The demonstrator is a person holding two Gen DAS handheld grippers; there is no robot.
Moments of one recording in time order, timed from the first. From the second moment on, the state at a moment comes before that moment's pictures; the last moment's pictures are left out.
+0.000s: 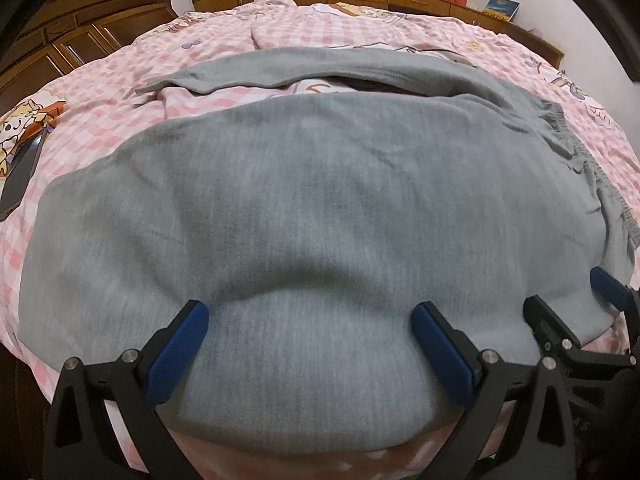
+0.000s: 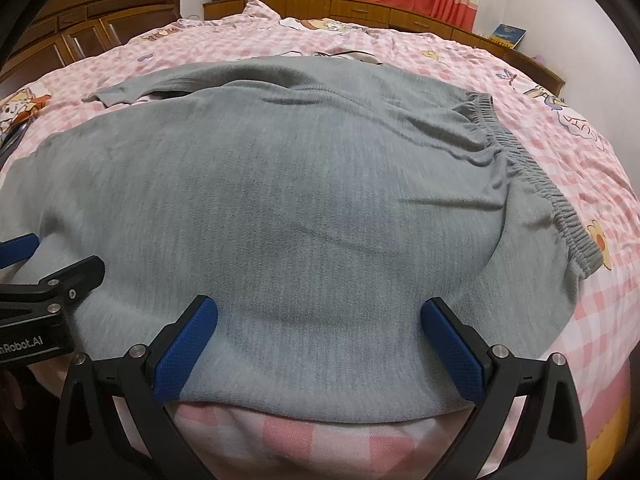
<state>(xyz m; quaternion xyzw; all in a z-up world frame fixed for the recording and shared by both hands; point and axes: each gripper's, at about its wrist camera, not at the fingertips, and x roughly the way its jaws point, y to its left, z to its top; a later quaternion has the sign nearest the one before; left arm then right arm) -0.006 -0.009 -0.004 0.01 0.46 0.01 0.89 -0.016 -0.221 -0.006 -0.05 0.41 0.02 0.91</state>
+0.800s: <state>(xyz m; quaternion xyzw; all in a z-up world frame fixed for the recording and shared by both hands) -0.006 -0.009 -0.007 0.01 0.46 0.01 0.89 -0.016 -0.220 -0.007 -0.05 0.42 0.02 0.91</state>
